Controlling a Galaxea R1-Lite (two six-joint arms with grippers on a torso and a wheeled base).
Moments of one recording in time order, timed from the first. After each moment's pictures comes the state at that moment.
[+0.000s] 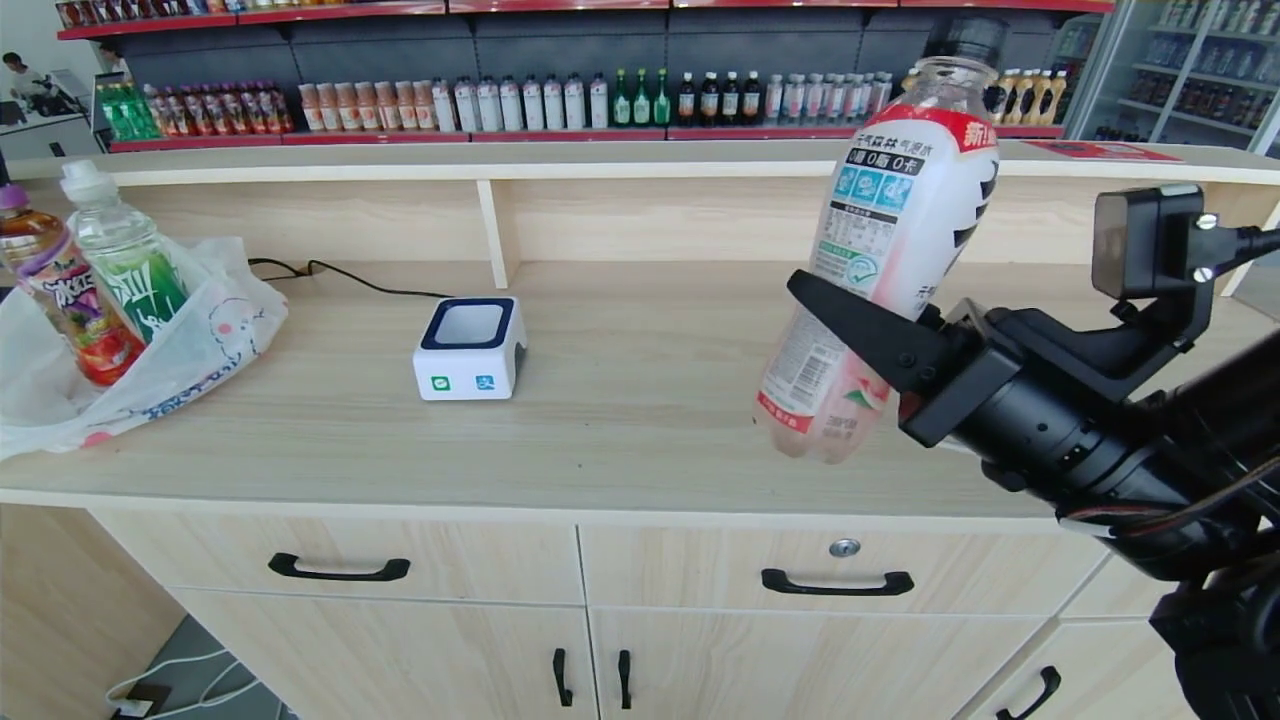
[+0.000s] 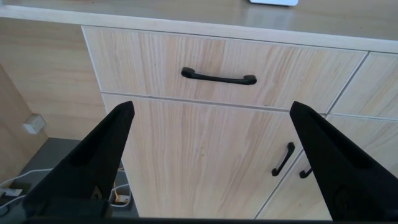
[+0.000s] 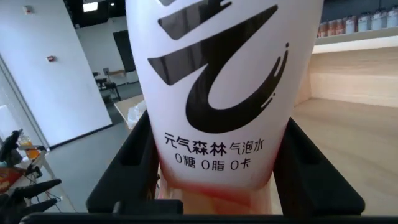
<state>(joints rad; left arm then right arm) 0.00 0.00 0.00 0.00 0.00 0.00 0.58 1.68 -0.59 -1.57 0.37 0.36</state>
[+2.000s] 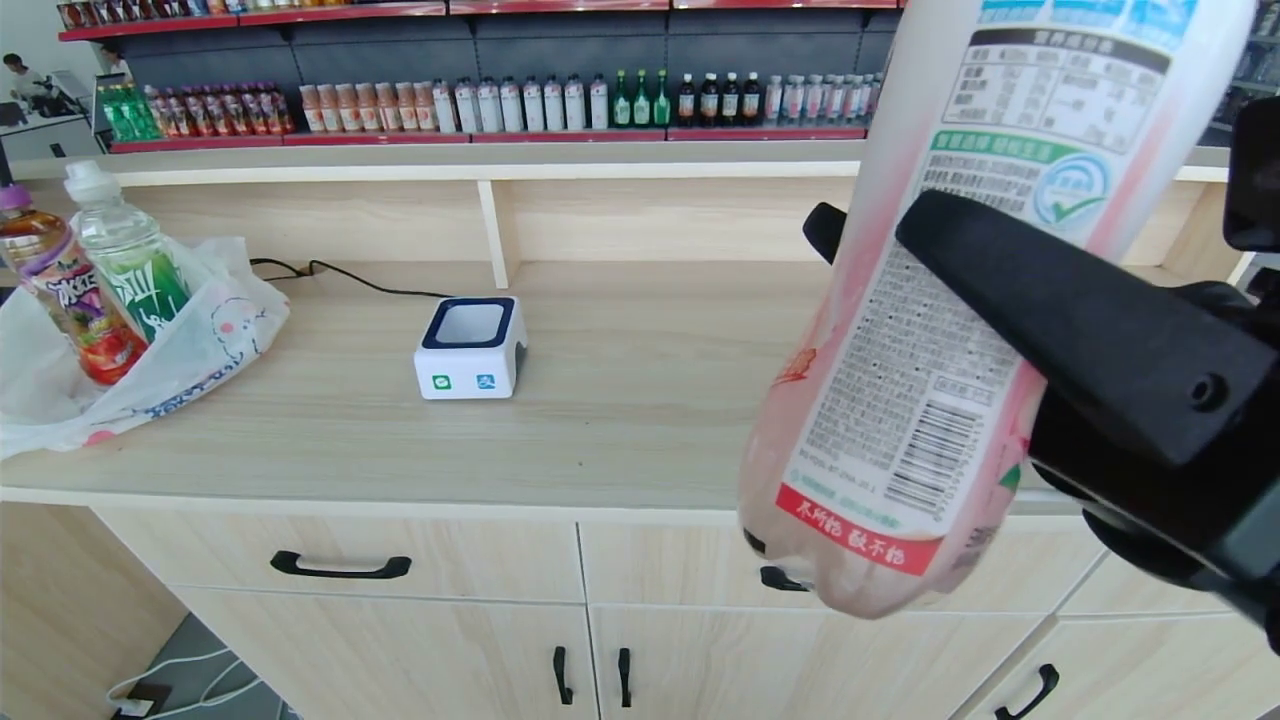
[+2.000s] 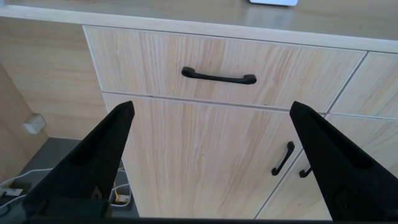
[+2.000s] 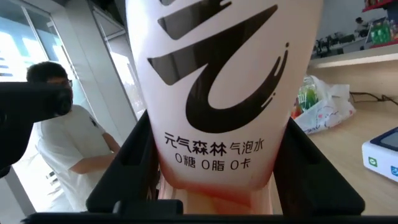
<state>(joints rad) 0.00 0.00 0.00 0.00 0.00 0.00 0.82 1.53 -0.60 -1.57 0.48 0.60</state>
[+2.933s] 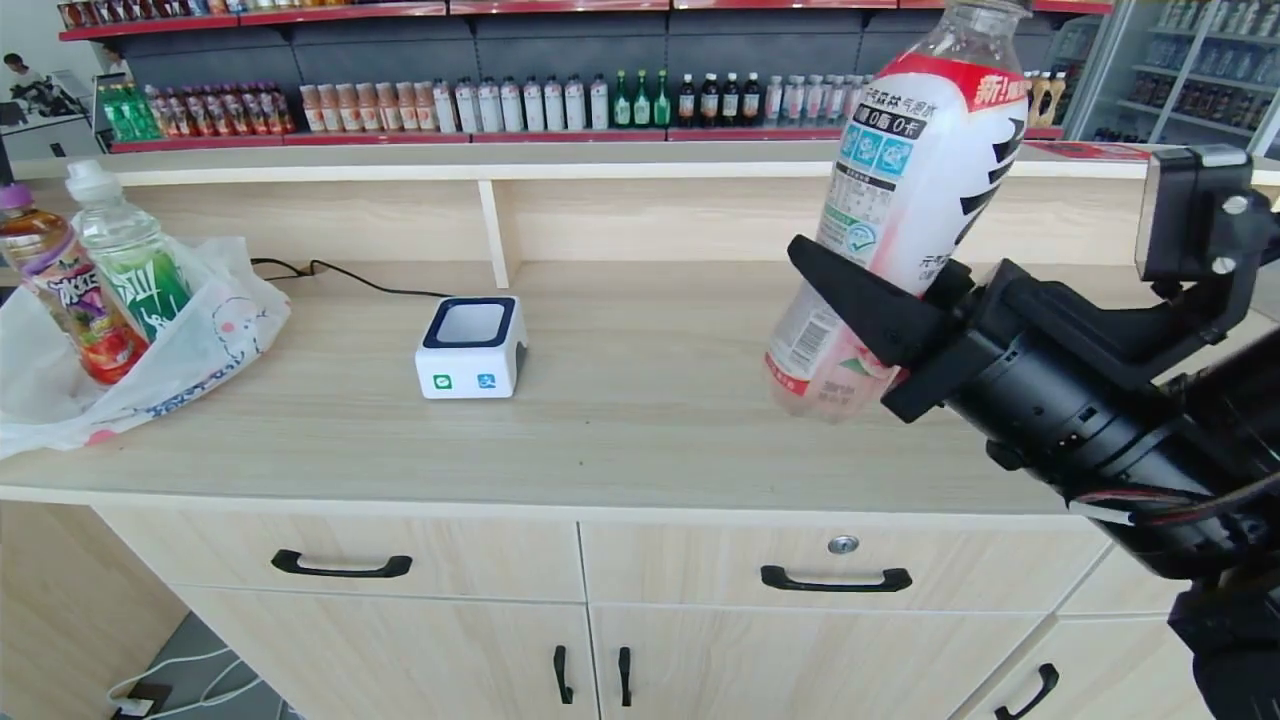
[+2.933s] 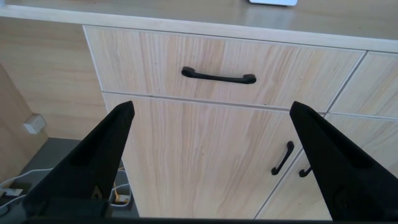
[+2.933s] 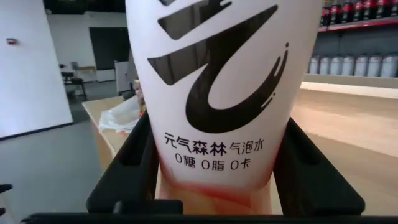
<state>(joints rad) 0.00 0.00 0.00 0.00 0.00 0.00 0.62 1.65 -0.63 -1.52 0.19 0.08</state>
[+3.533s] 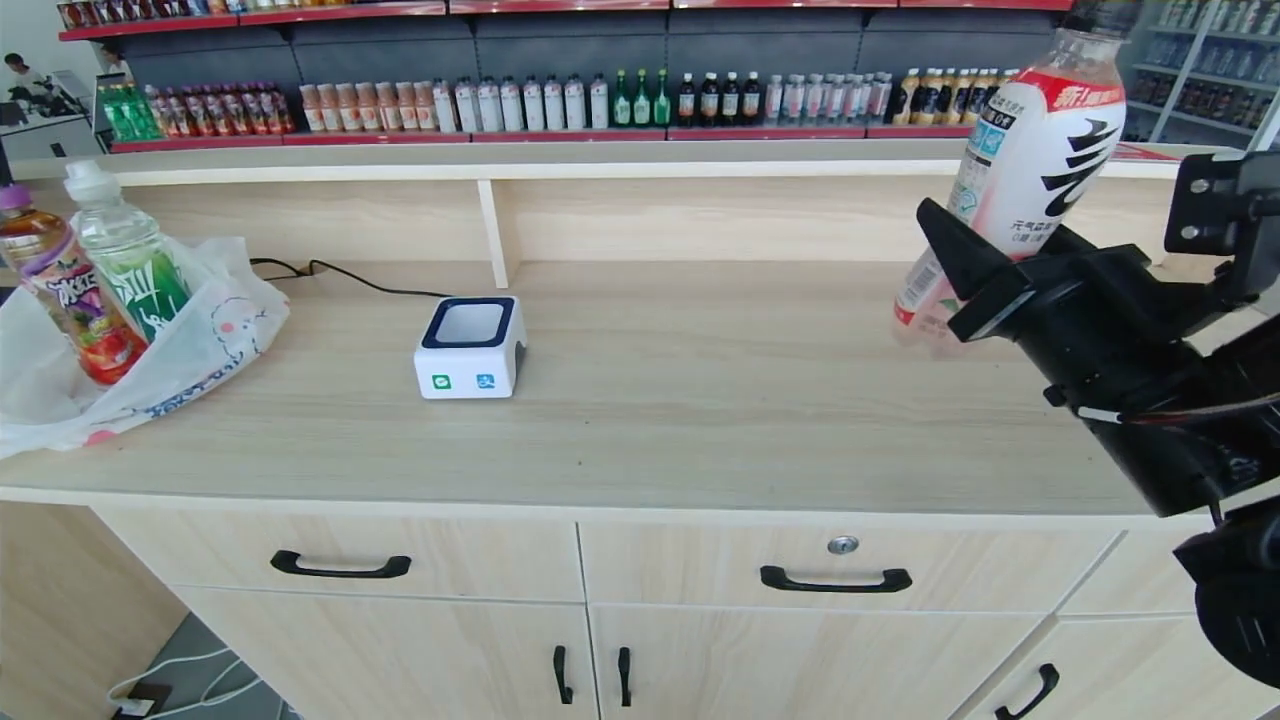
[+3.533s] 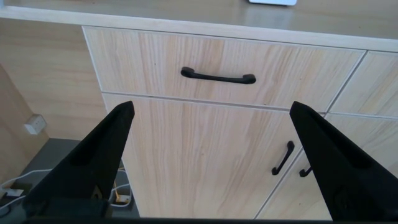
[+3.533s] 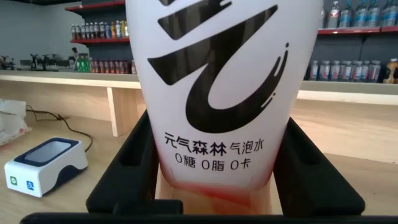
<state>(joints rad) 0.00 0.00 0.00 0.00 0.00 0.00 0.40 1.67 -0.62 -1.56 -0.05 -0.07</state>
